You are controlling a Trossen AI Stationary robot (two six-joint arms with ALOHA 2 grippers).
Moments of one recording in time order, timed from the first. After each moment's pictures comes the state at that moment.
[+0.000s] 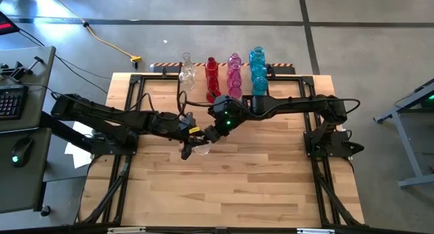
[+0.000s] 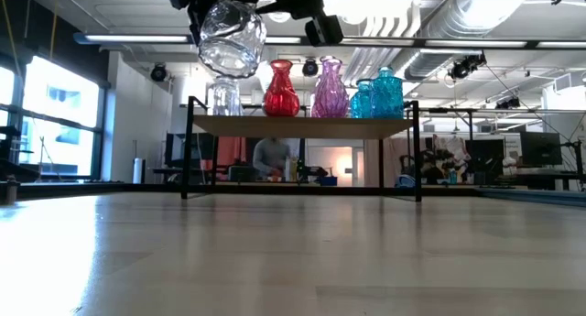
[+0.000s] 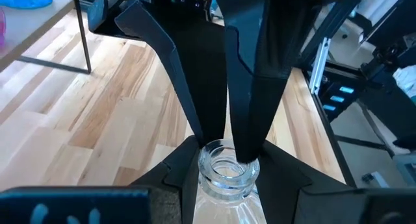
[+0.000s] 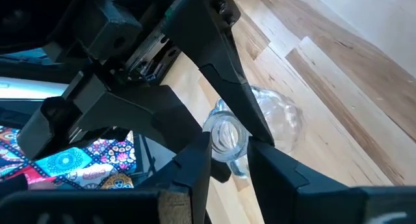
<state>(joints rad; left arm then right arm) -0.14 1.22 0.84 -0.04 -0.06 -0.31 -0.01 1.80 1.65 -0.54 -0.33 0.91</state>
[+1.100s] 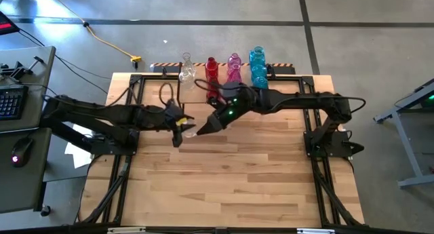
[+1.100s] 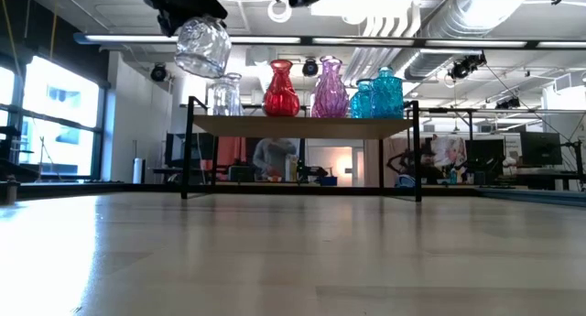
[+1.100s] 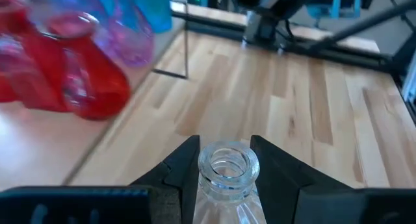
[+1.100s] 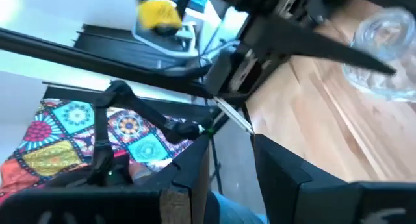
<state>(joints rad) -0.11 1.01 0.83 -0.29 -0.33 -0.23 -0.06 1.75 1.65 -0.26 -0.53 1.01</state>
